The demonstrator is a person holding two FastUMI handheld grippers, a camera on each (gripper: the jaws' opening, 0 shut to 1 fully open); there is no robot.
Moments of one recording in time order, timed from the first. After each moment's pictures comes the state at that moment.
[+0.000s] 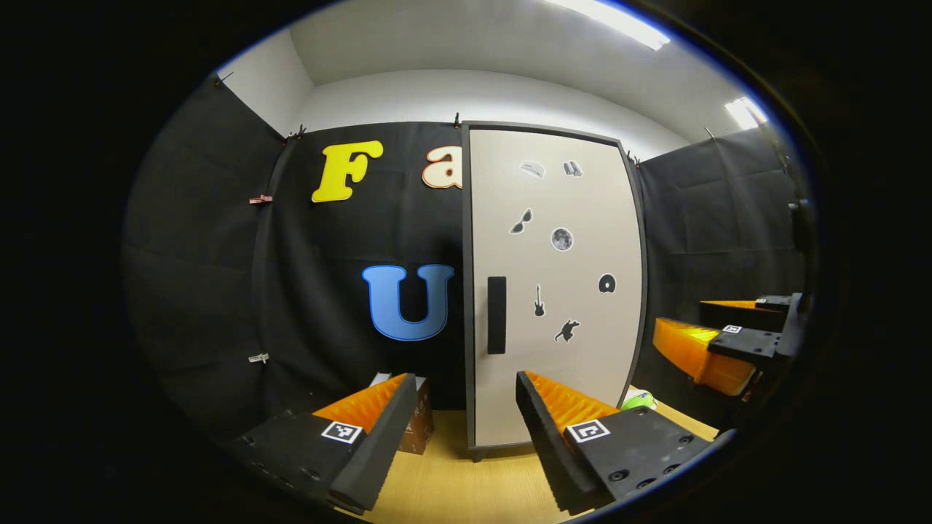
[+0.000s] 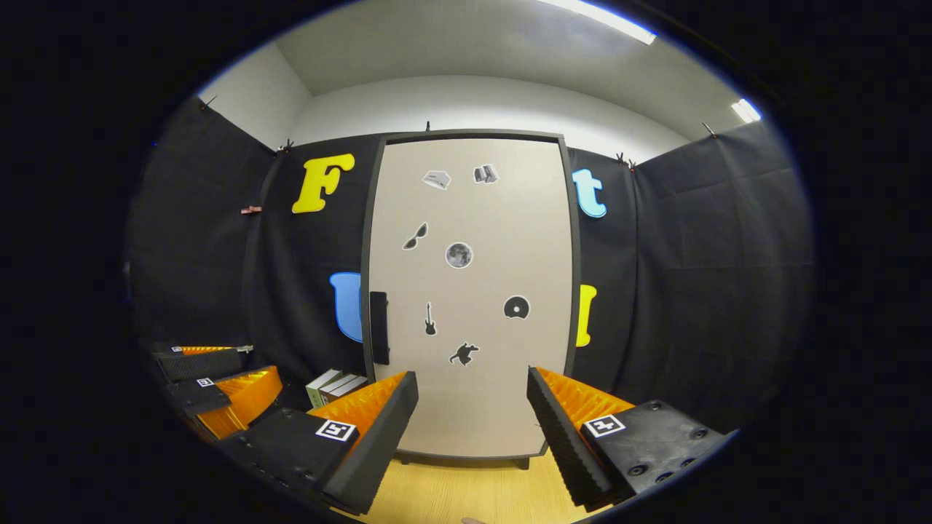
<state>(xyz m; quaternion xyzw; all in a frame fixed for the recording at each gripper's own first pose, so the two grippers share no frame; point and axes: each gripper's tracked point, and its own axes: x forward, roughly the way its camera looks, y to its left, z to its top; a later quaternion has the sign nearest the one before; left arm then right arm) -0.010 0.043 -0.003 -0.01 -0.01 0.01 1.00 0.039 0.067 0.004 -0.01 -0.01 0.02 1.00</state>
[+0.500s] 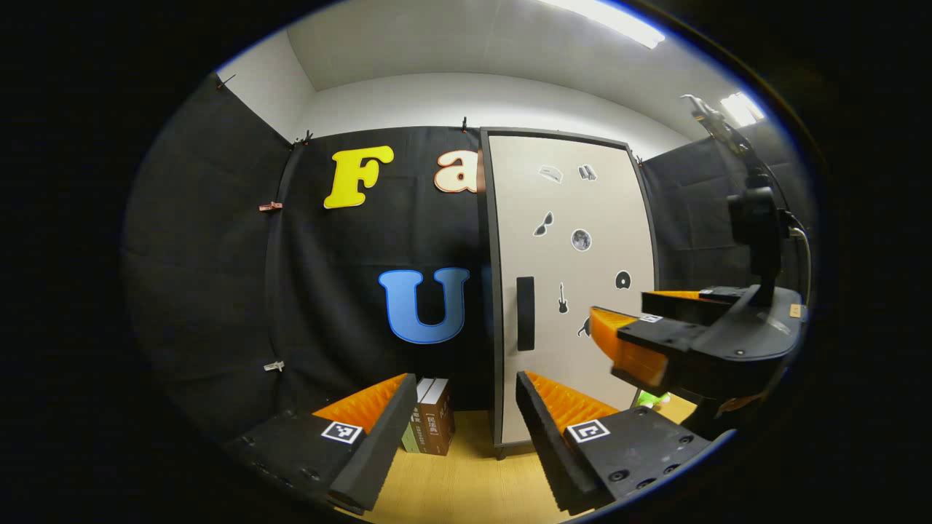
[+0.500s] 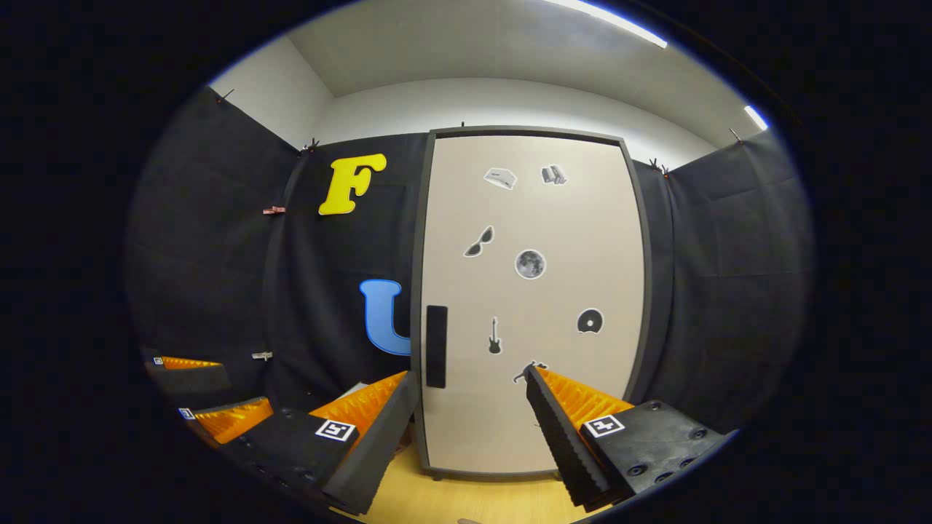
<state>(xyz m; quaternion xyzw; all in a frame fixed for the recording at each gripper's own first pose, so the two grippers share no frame) -0.029 0.087 -0.007 0.00 -0.01 0.01 1.00 0.086 0.161 0.013 0.01 -0.02 0.08 1.00</state>
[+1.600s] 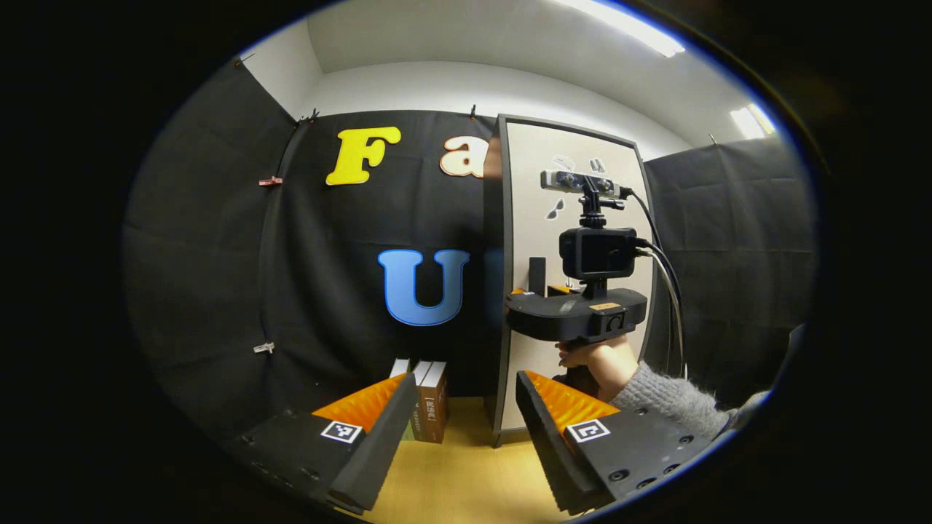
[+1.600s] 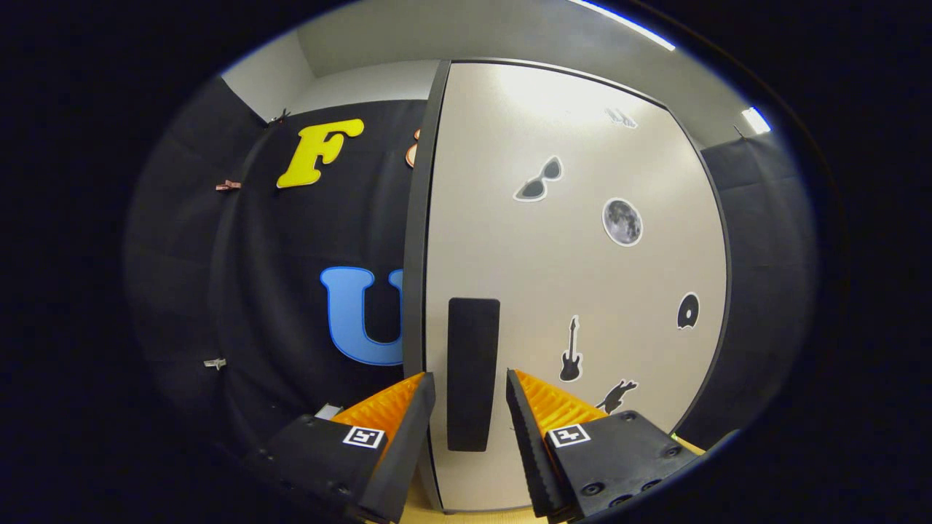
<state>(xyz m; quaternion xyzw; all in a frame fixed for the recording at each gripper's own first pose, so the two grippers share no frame) -0.035 0.126 -0.036 -0.02 0.01 -0.01 1.00 0.254 0.217 -0.033 0.00 -0.02 0.00 1.00</state>
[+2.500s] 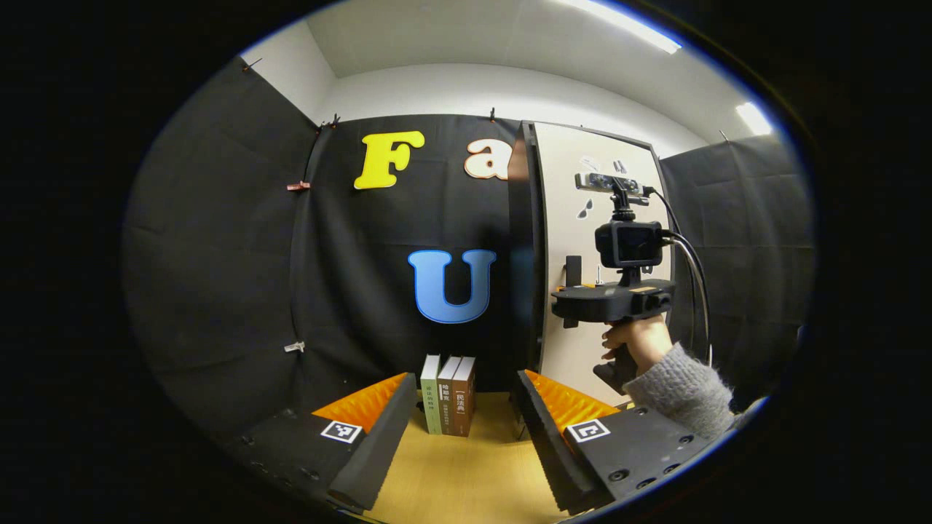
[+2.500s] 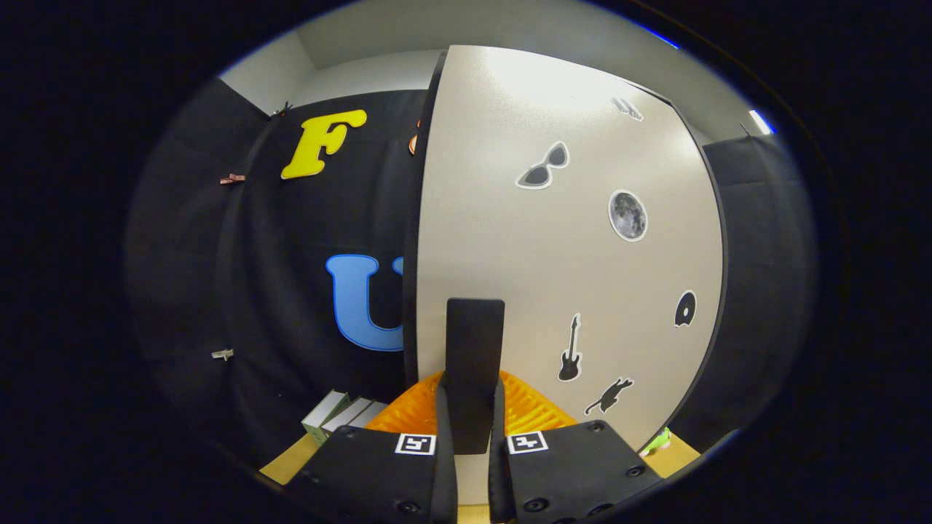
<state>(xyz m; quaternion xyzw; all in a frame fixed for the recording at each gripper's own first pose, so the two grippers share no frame) -0.078 0.154 -0.030 -0.01 0.01 0.03 1.00 0.235 0.212 -0.032 0.00 0.02 0.03 1.00</state>
